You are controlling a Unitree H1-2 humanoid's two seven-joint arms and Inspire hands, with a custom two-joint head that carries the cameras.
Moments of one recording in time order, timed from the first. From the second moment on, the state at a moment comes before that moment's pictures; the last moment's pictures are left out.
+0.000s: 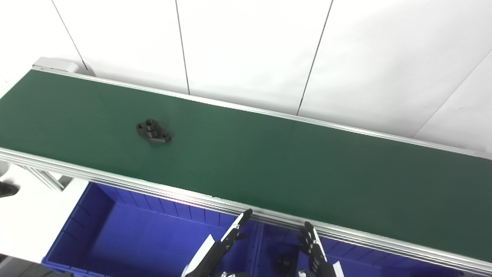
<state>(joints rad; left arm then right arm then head) 0.42 0.05 -0.37 0.06 0.26 -0.41 -0.12 0.43 -0.08 0.31 0.11 -0.13 -0.41 -0.04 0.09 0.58</state>
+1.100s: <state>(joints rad) 0.34 0.03 -0.45 0.13 0.27 -0.43 -0.04 0.24 -0.04 0.16 -0.42 -0.38 -0.28 -0.01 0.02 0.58</state>
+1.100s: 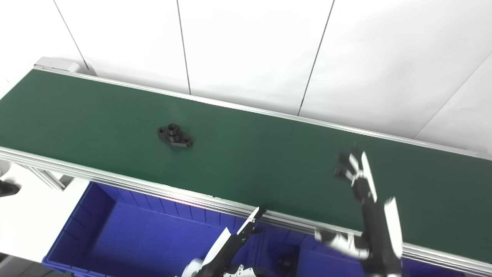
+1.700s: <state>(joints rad) 0.33 0.04 -0.48 0.13 0.26 -0.43 -0.04 -0.09 0.00 0.17 -0.31 -0.57 0.00 0.05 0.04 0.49</state>
